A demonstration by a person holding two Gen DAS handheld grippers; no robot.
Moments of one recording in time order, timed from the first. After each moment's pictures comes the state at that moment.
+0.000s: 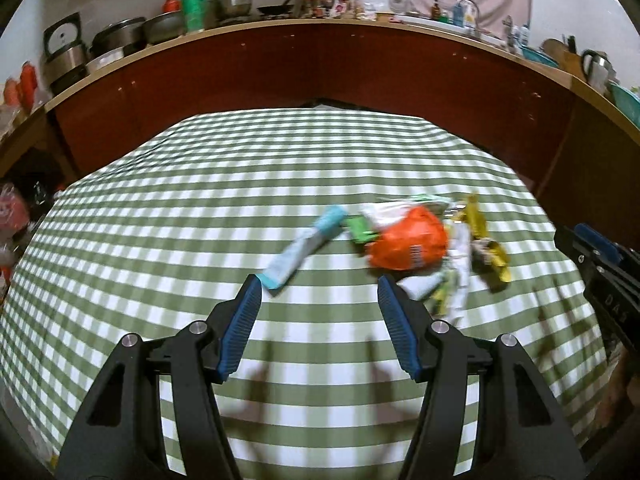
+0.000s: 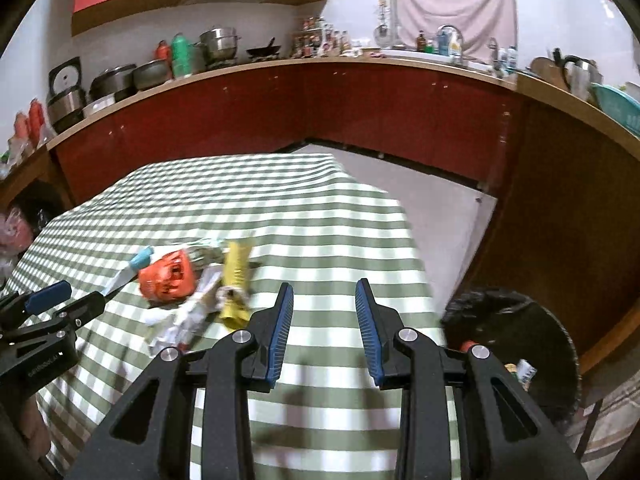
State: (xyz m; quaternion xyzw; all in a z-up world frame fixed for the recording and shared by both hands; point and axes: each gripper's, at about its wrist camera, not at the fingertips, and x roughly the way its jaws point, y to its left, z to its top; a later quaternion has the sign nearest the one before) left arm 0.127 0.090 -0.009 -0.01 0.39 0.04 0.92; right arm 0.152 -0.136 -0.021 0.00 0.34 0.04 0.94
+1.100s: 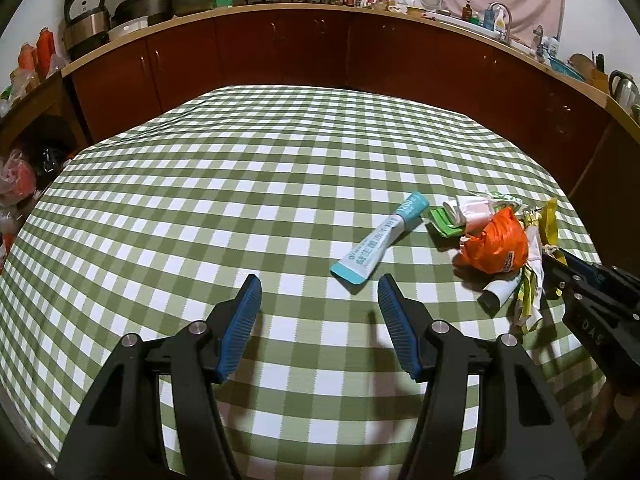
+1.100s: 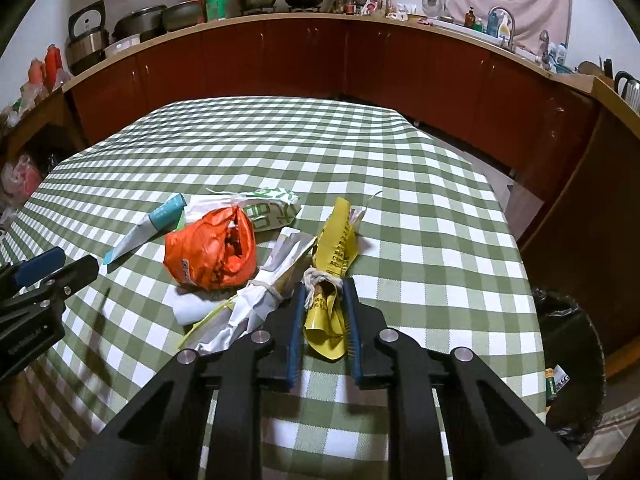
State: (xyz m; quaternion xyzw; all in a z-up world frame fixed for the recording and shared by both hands) left arm 0.140 0.141 -0.036 -0.04 0.41 0.06 0.91; right arm 0.180 -0.072 -0.047 -0.05 0.41 0.08 0.91
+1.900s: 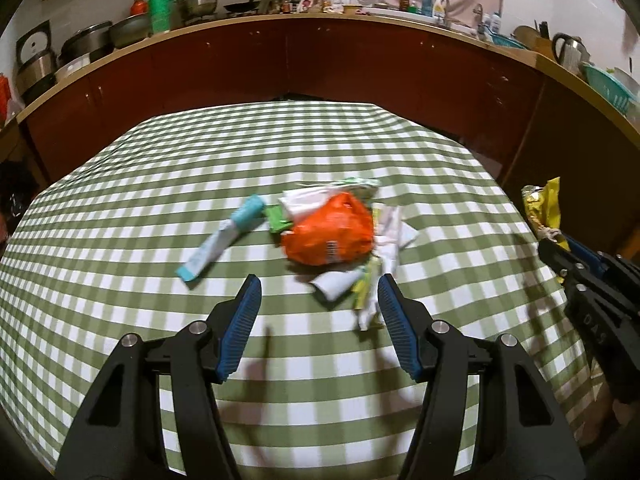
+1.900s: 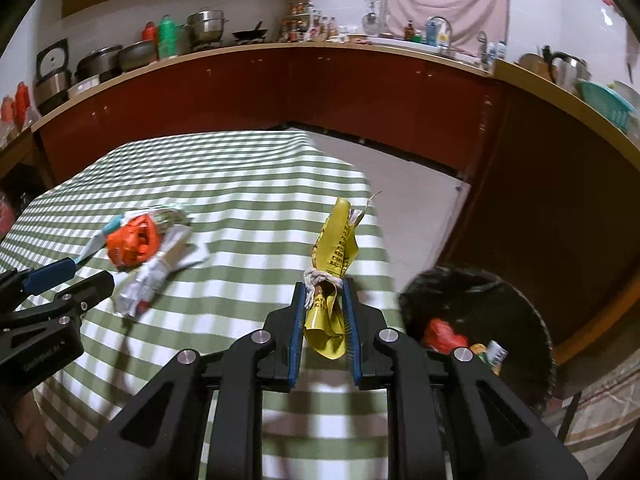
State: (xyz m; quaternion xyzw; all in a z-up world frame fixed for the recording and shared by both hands) left arm 0.136 0.031 -0.025 0.00 0.40 -0.02 0.92; right arm 0.136 -0.164 -0.027 -0.02 0.37 0.00 0.93
